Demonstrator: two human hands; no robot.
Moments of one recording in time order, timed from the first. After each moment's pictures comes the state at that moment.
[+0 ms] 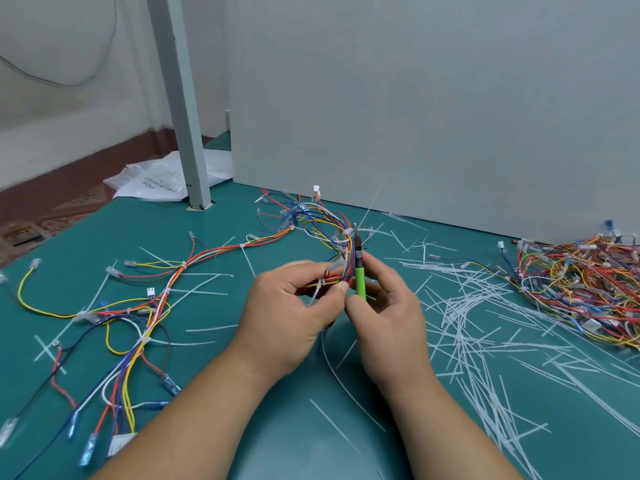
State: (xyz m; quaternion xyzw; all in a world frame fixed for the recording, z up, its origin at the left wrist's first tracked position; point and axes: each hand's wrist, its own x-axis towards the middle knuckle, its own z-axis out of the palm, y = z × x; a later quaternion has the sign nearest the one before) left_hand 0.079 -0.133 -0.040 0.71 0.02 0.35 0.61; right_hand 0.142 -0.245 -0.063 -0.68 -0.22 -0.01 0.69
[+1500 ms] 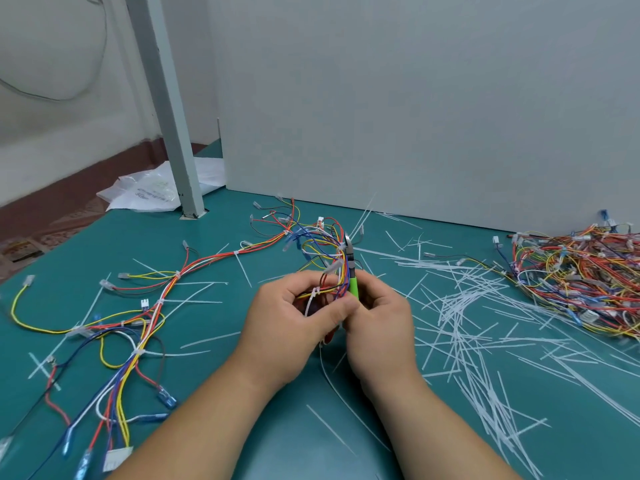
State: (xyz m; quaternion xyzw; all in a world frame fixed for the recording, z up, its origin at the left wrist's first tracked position) left_hand 0.083 -0.134 -0.054 0.69 0.03 0.26 0.67; right_hand 0.143 -0.238 -0.069 -0.63 -0.18 0.05 0.75
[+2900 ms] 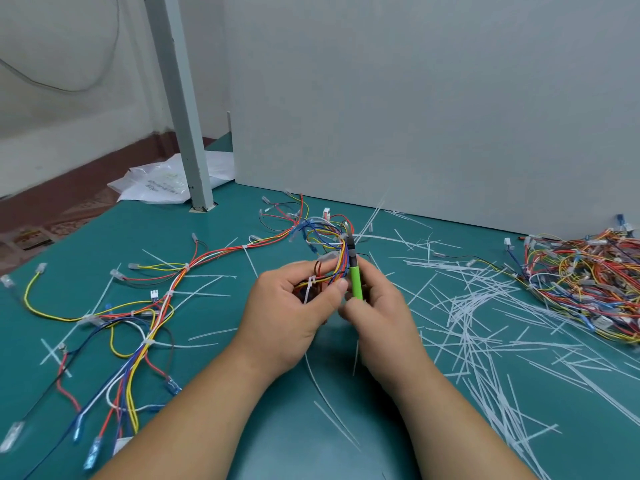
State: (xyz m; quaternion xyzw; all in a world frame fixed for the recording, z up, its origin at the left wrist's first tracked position) left_hand 0.085 -0.124 -0.051 0.68 0.01 0.29 0.67; right_hand 0.147 -0.244 -0.061 -0.71 -0.28 0.09 0.65
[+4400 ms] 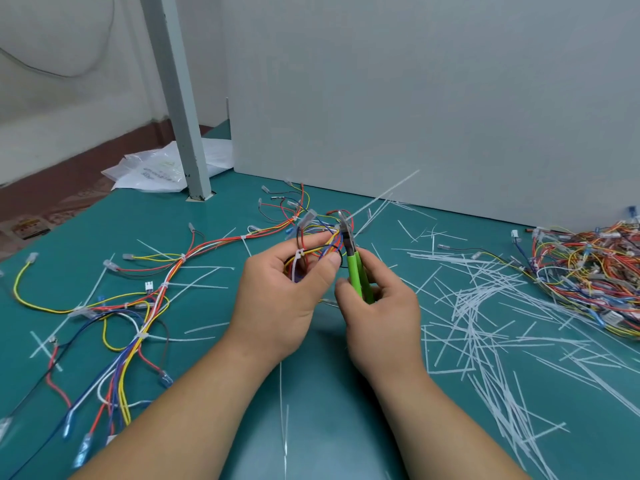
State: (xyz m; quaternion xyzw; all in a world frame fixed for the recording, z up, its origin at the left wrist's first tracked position) left_hand 0.091 -0.118 -0.048 0.64 0.06 0.32 0.69; right_hand 0.146 -0.231 -0.077 -0.72 -0.21 -0.03 0.66
